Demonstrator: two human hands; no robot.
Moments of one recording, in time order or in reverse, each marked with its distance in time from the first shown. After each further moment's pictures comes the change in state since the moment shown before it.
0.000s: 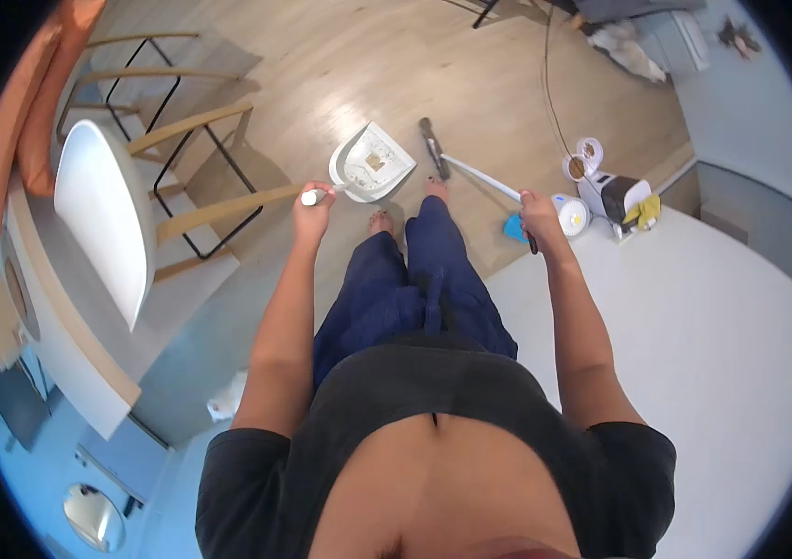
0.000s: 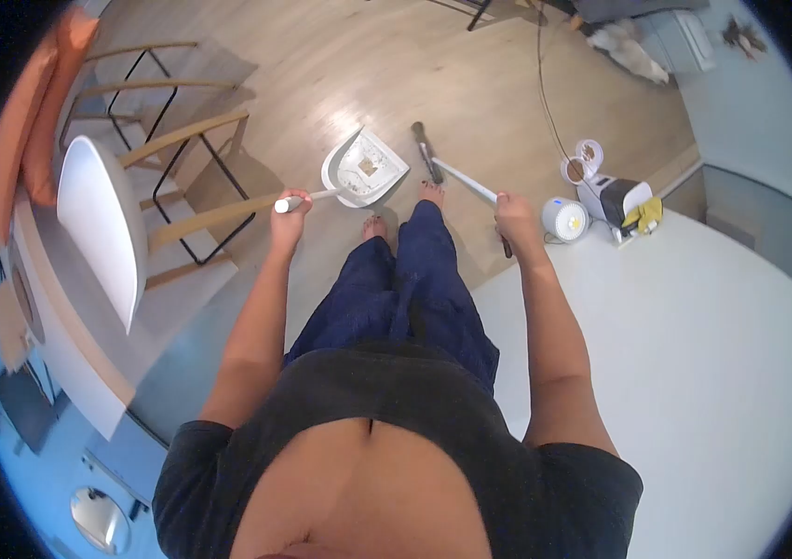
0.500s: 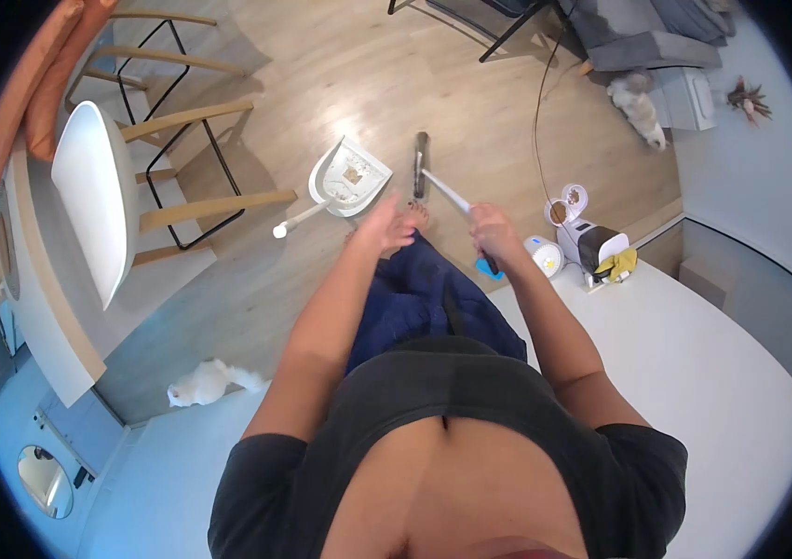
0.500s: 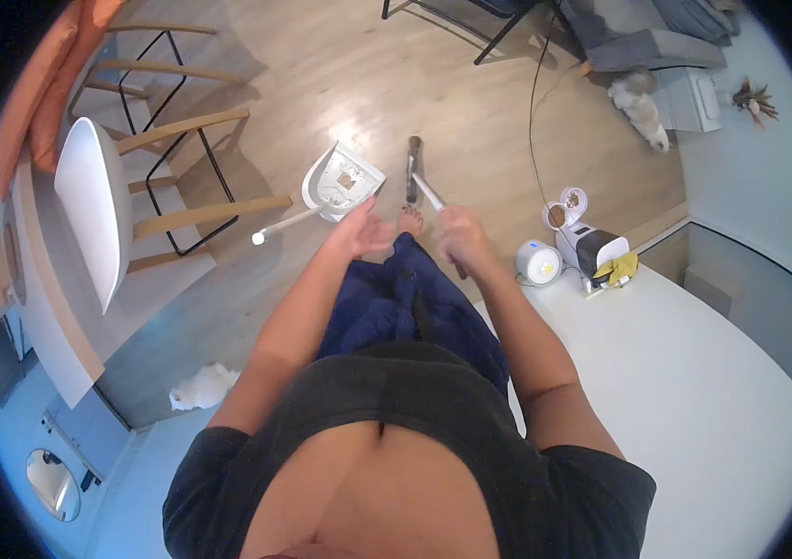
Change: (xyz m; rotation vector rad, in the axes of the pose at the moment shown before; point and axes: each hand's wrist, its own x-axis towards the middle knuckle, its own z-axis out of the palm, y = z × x) left_hand -0.002 0.063 0.157 -0.717 -0.548 -0.918; right_hand 0.008 -0.069 -0.006 0.020 -0.312 -0.071
